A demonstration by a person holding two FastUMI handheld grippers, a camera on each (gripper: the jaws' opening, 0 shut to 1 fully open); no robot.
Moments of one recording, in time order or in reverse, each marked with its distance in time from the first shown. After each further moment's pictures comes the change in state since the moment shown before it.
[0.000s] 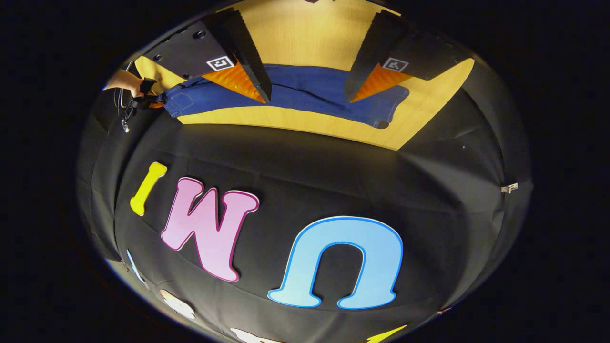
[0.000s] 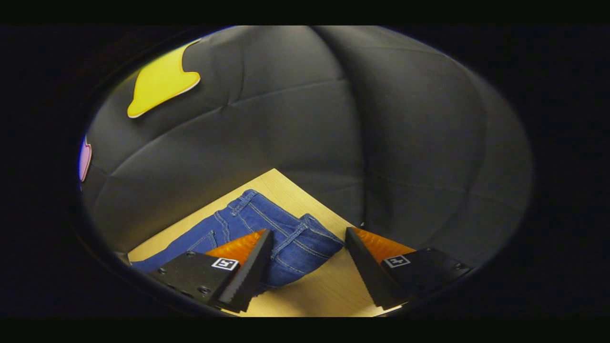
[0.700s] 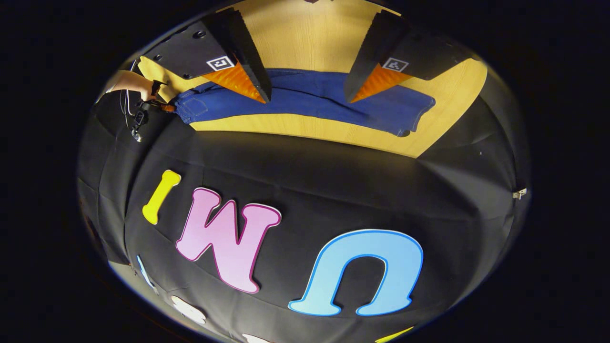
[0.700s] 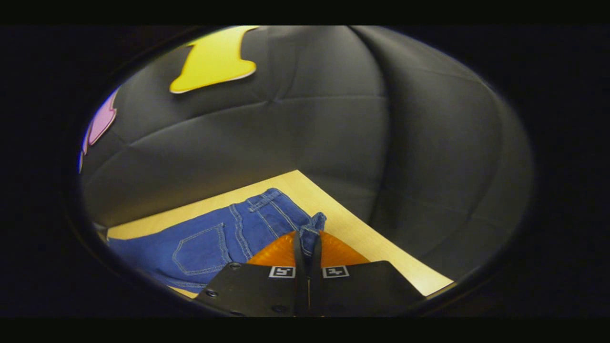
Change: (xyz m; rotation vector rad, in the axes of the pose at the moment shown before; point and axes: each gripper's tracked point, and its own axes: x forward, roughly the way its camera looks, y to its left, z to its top) left arm 0.006 -0.029 -0.036 -0.005 0.042 -0.064; right arm -0.016 0.040 0.012 -0.223 -0.087 0.077
